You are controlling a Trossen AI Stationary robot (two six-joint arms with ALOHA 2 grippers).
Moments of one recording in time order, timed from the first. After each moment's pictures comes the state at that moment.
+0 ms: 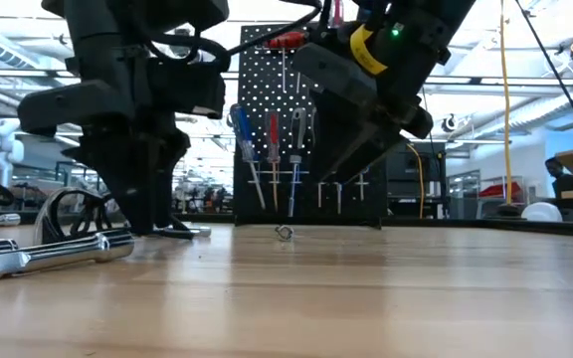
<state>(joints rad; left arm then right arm) -0.33 1.76 1.03 -0.58 -0.13 -0.35 0.34 1.92 1.32 -0.57 0.53 0.90</state>
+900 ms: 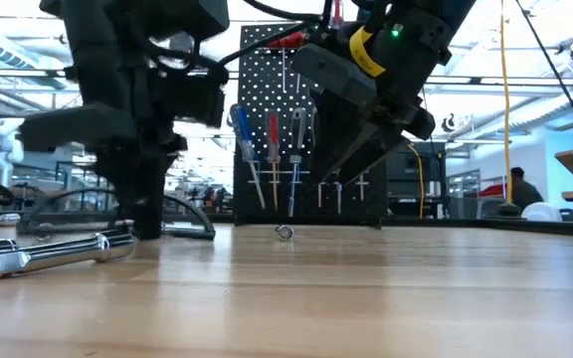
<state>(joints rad) -0.34 1.79 1.04 -0.62 -0.18 -0.38 0.34 1.92 1.32 -0.58 0.53 0.93</state>
